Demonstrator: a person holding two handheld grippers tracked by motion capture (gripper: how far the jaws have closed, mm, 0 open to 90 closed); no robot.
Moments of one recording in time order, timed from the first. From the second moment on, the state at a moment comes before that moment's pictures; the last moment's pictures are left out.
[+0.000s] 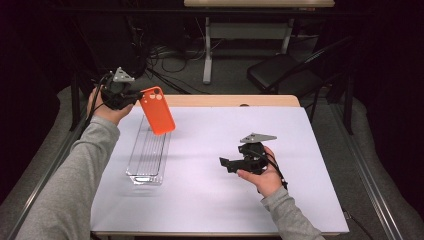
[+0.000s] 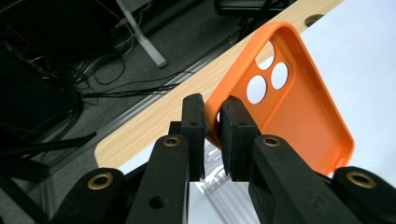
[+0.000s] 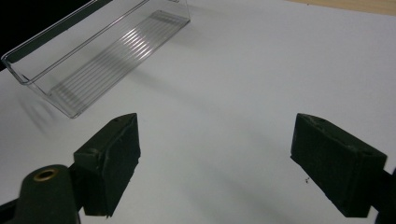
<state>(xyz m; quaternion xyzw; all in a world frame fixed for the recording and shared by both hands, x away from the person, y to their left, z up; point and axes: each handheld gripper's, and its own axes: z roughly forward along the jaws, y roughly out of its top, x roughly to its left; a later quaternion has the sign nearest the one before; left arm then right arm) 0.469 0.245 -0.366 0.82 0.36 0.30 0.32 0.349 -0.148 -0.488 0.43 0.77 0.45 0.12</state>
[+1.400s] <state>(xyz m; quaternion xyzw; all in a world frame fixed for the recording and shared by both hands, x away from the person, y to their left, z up) 0.489 0.261 -0.381 0.81 0.31 0.39 0.31 0.350 -0.147 -0.492 0.43 0.78 0.44 0.12</state>
